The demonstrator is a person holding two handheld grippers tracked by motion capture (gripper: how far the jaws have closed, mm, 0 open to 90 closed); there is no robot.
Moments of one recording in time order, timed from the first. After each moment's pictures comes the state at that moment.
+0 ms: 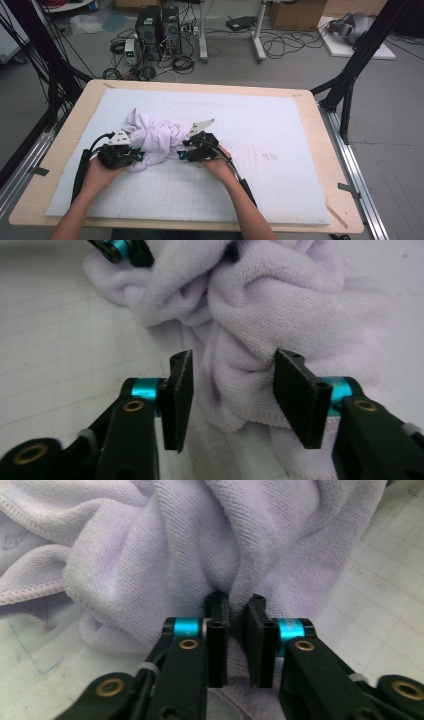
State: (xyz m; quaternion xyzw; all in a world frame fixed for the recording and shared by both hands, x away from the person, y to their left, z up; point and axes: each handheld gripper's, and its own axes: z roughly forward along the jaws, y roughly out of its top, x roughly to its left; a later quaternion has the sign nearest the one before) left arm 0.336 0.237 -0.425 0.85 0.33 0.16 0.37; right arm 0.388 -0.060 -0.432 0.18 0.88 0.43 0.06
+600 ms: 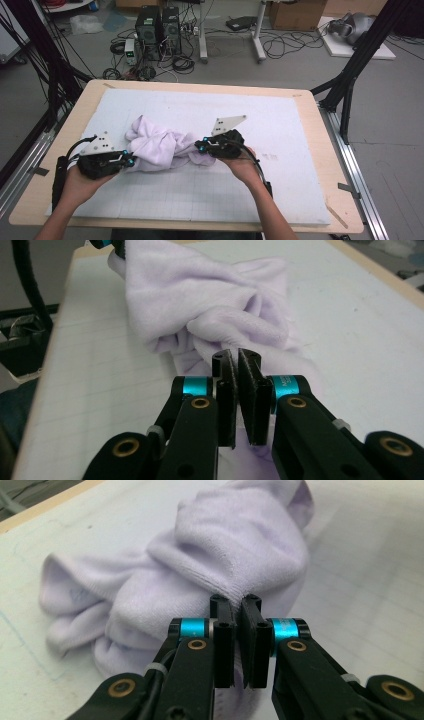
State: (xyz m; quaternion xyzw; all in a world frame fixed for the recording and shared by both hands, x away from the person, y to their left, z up) left arm 0.274 0.240 -0.361 0.85 0.27 0.17 0.43; right arm 0.349 -0.128 -0.363 0.13 0.86 0.48 0.08
